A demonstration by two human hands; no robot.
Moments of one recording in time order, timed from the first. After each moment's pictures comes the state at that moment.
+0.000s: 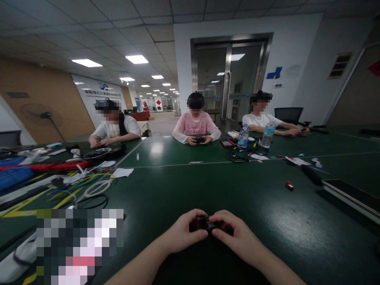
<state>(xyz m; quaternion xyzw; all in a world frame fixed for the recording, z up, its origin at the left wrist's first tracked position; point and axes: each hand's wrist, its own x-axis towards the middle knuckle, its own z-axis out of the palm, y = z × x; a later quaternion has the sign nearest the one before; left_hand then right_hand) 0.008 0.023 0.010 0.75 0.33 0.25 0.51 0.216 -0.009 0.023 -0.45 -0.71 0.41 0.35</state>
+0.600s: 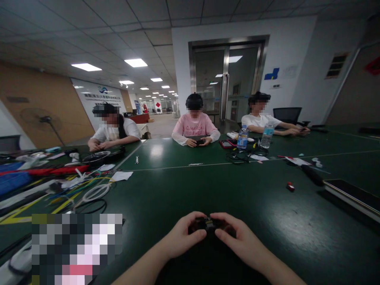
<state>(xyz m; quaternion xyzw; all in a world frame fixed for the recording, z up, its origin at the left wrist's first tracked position) 0.008 0.024 0.006 0.72 0.34 0.27 0.54 0.219 -0.008 0.020 -0.48 -0.69 0.42 0.34</state>
